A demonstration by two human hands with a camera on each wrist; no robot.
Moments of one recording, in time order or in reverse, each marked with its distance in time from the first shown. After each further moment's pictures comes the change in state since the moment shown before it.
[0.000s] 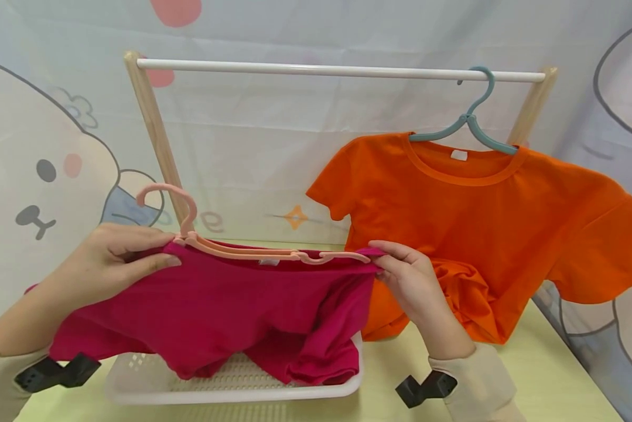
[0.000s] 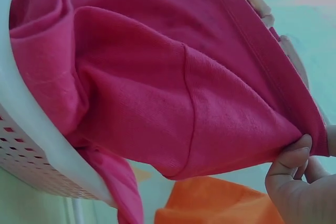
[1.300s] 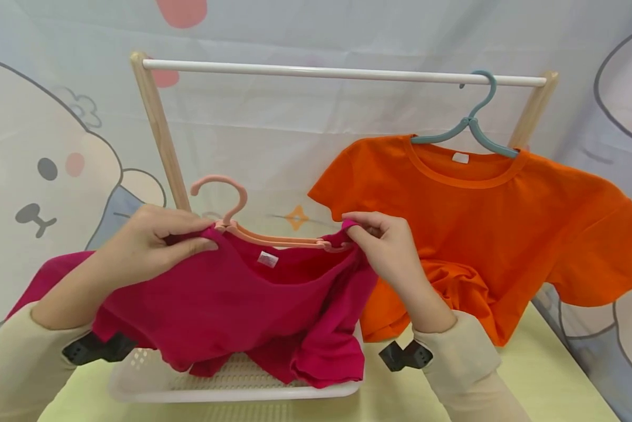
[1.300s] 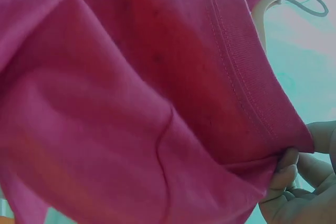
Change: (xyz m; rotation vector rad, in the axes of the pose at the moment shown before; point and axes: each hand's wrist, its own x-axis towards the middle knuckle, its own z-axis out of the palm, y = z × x) left_hand 0.039 0.004 0.016 0.012 -0.033 0.133; right_hand 0.016 -0.046 0.050 -0.764 0.147 -0.102
